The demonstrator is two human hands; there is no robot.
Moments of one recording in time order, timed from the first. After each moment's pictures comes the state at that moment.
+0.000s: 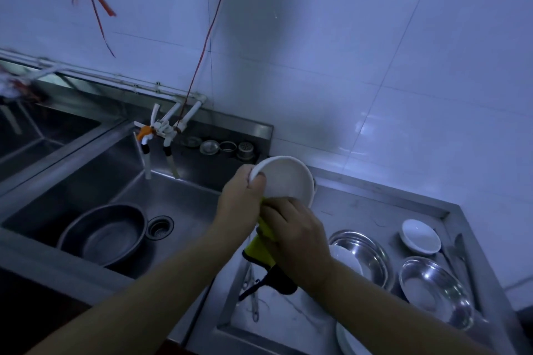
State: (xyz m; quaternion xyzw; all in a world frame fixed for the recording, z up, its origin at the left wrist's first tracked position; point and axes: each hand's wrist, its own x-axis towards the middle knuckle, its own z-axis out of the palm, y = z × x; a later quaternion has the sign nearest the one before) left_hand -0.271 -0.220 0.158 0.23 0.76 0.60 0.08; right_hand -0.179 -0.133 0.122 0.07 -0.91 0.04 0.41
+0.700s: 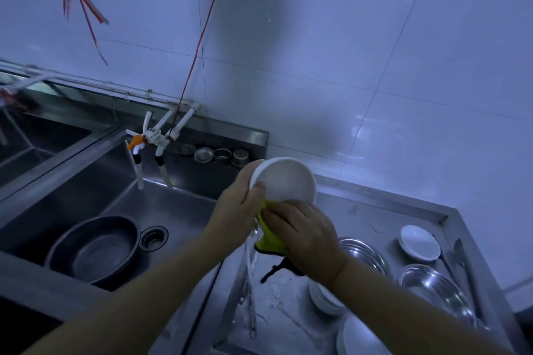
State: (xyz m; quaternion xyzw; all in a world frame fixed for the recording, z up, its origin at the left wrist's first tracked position) left_hand -0.293 -0.216 0.156 0.36 0.68 0.63 0.10; right_hand -0.191 -0.089 0.128 0.15 -0.88 -0.04 0.45
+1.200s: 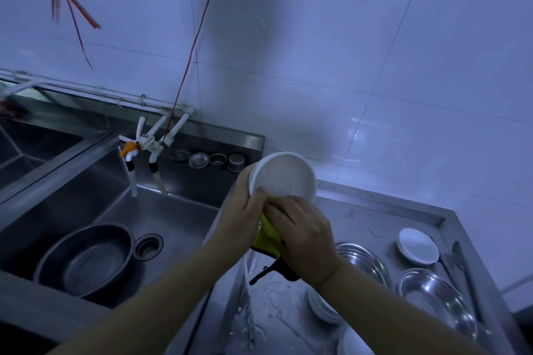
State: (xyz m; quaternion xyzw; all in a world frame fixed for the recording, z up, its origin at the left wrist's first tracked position) left_hand -0.291 -0.197 0.149 0.33 0.63 0.70 0.14; right_hand -0.206 -0.096 0.133 0.08 -0.88 0.00 0.48
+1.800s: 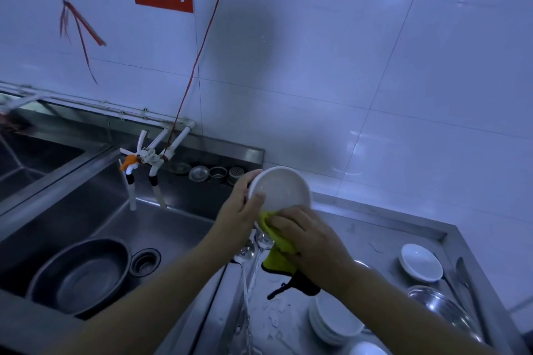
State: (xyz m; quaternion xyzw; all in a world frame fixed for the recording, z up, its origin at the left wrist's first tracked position) left_hand -0.312 -0.198 0.153 0.35 0.66 0.65 0.15; right_hand -0.195 -0.068 0.146 0.13 -0.93 0.06 0.34
